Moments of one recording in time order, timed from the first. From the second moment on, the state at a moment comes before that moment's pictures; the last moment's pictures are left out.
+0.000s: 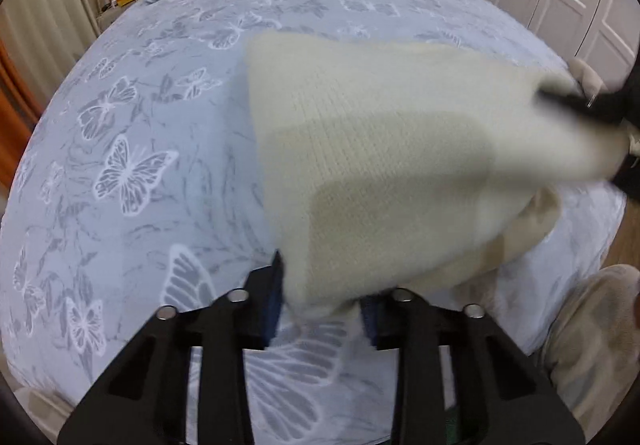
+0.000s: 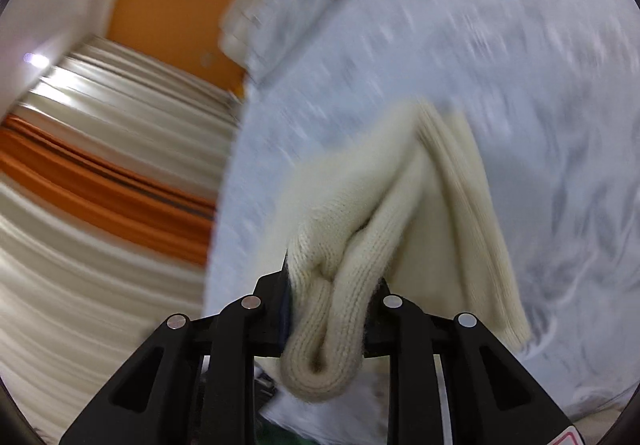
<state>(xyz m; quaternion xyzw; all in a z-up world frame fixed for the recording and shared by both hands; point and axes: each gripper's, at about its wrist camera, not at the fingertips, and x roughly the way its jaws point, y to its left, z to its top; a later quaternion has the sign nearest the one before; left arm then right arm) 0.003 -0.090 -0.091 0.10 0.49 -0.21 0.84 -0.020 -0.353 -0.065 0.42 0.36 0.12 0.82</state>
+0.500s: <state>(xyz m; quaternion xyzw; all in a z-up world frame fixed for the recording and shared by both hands) 0.002 -0.084 -0.101 0.07 0.52 -0.19 0.83 -0.048 -0.365 -0.105 0.33 0.47 -0.07 0.82</state>
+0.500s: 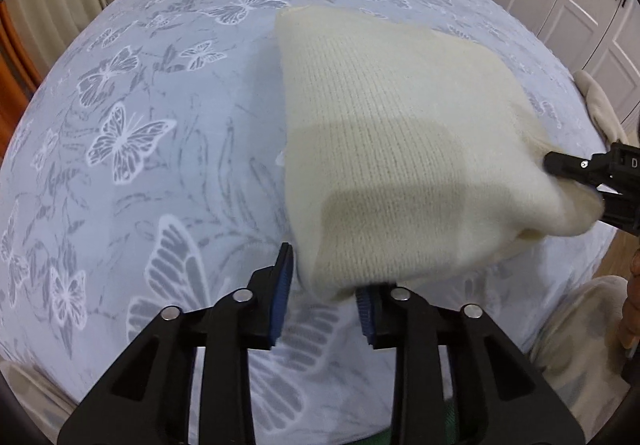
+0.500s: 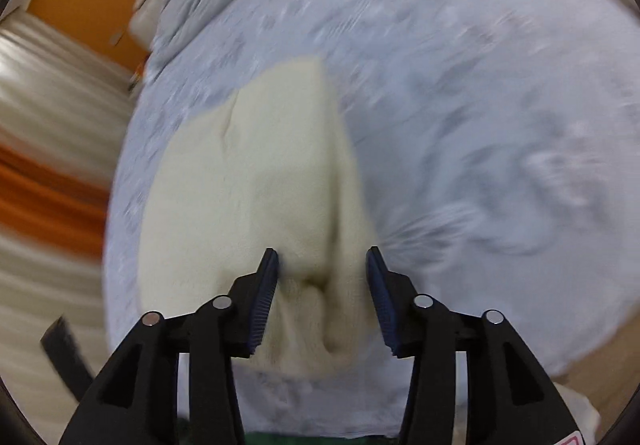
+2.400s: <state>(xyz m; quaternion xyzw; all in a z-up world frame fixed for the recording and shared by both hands) 0.011 -0.134 -0.063 0.09 0.52 -0.17 0.83 -0.011 -0.302 -0.134 0.19 0.60 -0.05 0.78</state>
